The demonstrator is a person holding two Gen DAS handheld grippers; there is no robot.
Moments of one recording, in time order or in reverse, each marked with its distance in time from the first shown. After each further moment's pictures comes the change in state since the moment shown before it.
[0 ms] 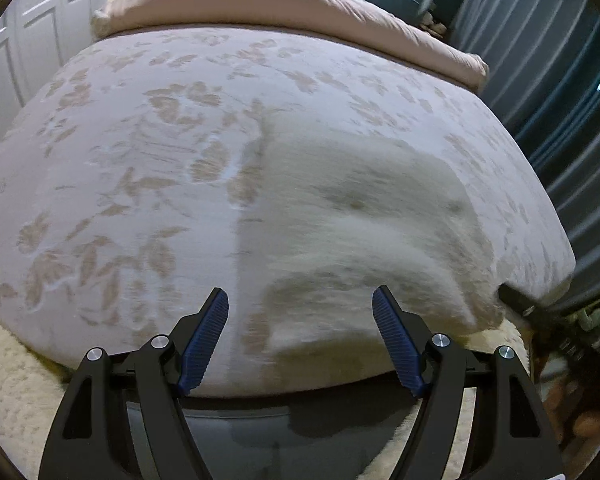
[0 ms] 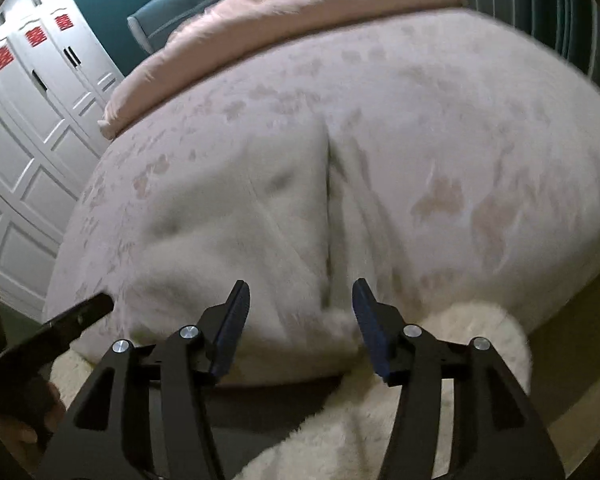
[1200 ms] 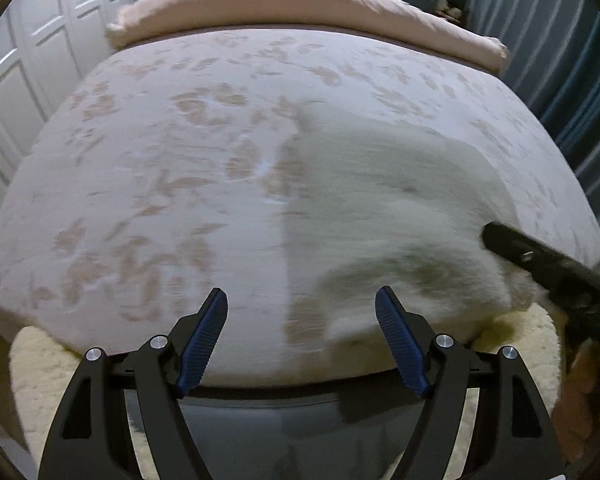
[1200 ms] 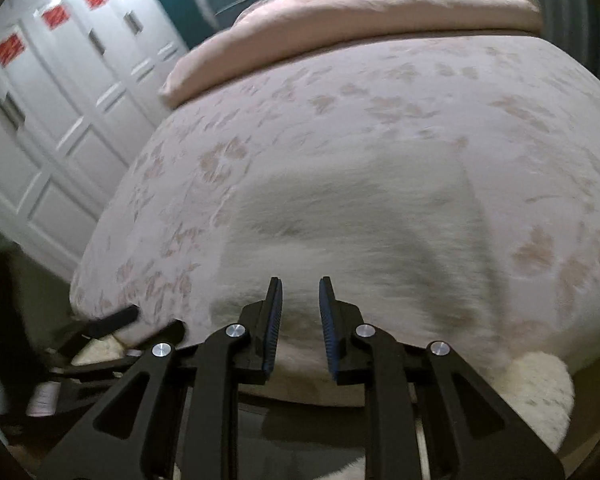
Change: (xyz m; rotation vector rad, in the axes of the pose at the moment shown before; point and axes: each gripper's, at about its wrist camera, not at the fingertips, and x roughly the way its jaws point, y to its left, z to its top) left arm -0.013 0.016 -0.003 0.026 0.013 0.162; right arm 0.024 0.085 0.020 -0.218 0.039 0.137
